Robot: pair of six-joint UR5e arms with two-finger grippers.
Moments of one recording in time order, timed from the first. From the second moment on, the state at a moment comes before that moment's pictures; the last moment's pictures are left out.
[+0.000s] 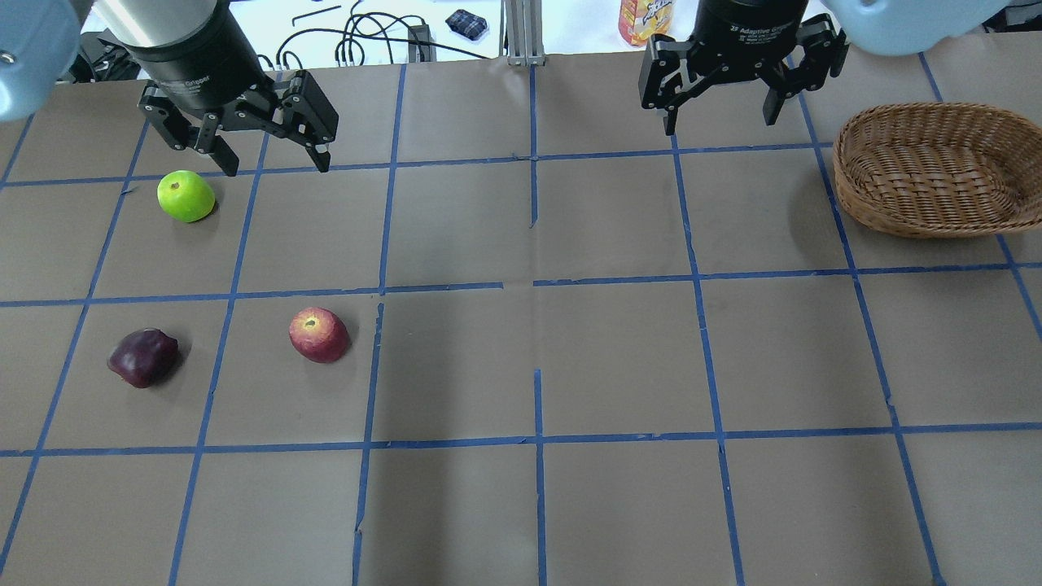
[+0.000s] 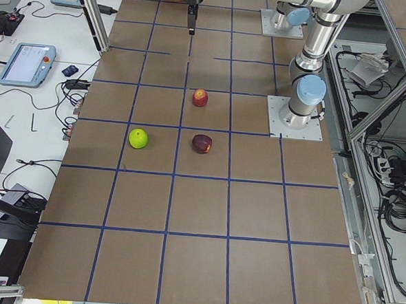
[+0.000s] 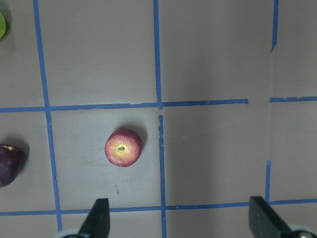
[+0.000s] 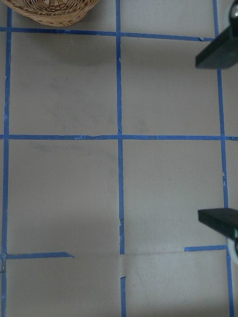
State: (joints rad) left arm -1.58 -1.64 -1.43 -1.66 1.55 0.02; right arm 1.71 -1.43 1.33 -1.51 -1.65 0.13
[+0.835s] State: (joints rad) left arm -1.52 -1.68 -1.60 -1.55 1.55 0.11; right arm 1.71 -1.43 1.33 -1.51 -1.65 0.14
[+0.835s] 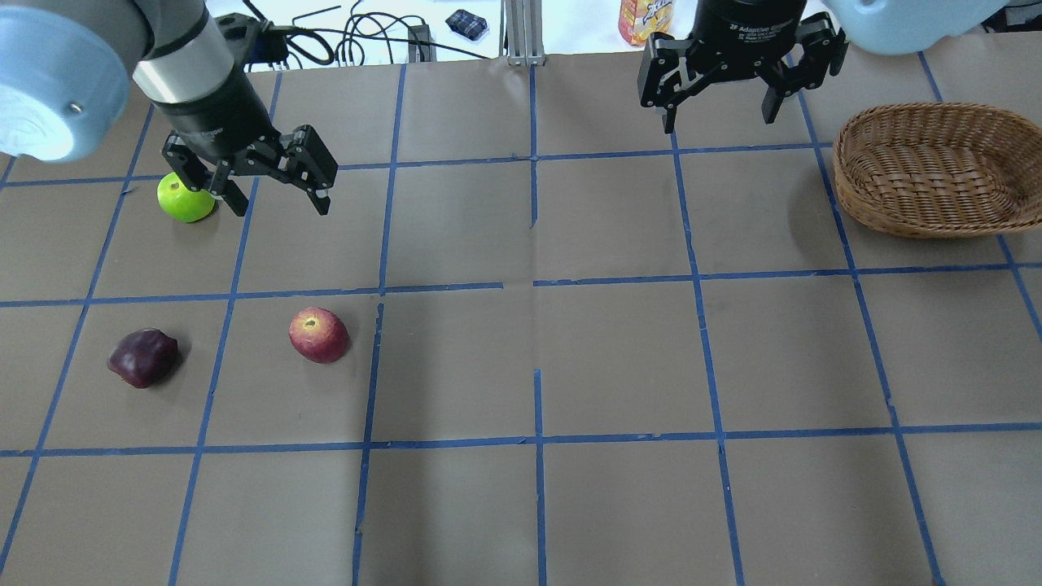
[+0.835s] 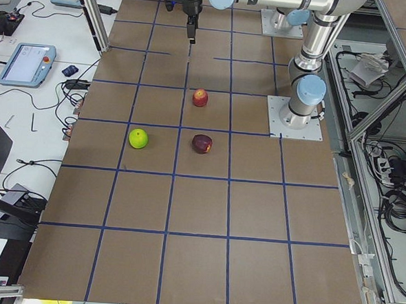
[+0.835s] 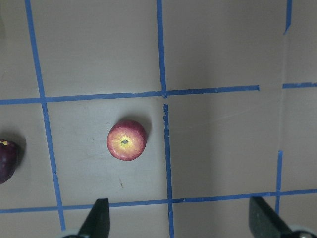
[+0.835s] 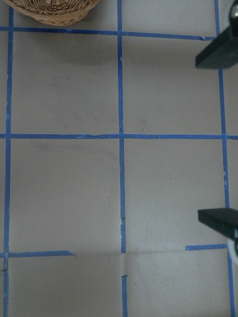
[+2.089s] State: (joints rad) left arm -1.39 -1.78 -2.07 -0.96 1.59 0.26; right arm 1.72 -1.43 1.33 -1.51 -1.65 0.13
